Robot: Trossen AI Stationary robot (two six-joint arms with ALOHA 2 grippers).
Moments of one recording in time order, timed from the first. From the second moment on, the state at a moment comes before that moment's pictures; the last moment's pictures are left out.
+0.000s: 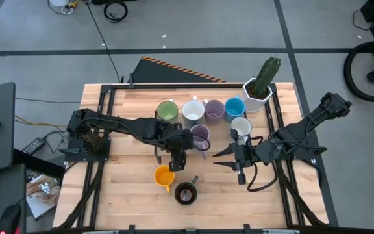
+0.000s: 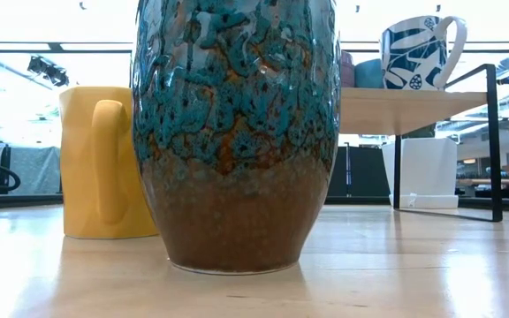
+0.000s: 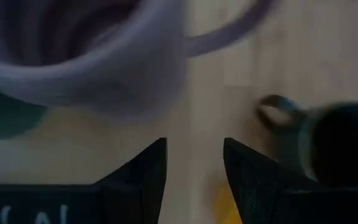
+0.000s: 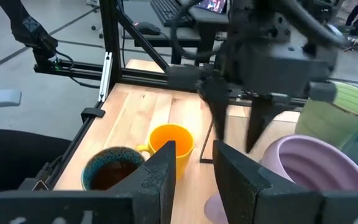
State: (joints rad) left arm -0.17 1.79 1.73 -0.98 -0.12 -0.20; right arm 0.56 1.19 1.05 -0.22 0.47 0.08
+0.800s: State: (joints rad) left arm -0.14 1.87 1.73 -0.76 -0.21 -0.15; right arm 0.56 1.19 1.05 -0.22 0.47 0.08
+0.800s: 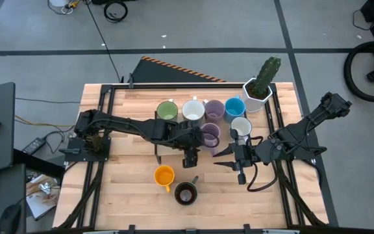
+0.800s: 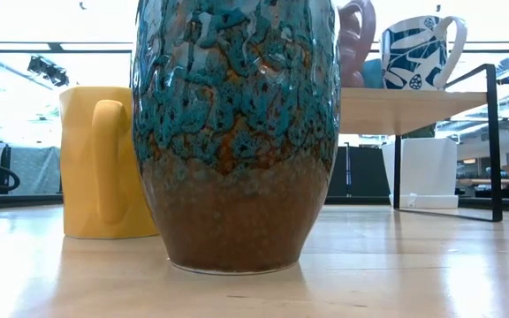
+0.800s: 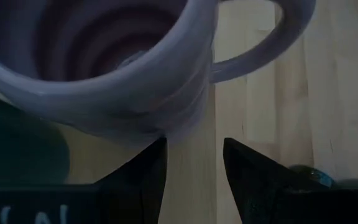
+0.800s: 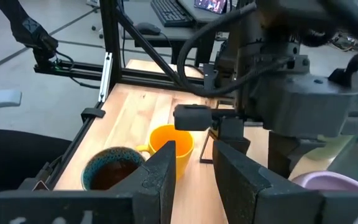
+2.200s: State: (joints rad) left arm -0.22 1.75 1.73 -0.88 0.05 -0.17; right arm 0.56 1.19 1.05 -0.22 0.47 0.06
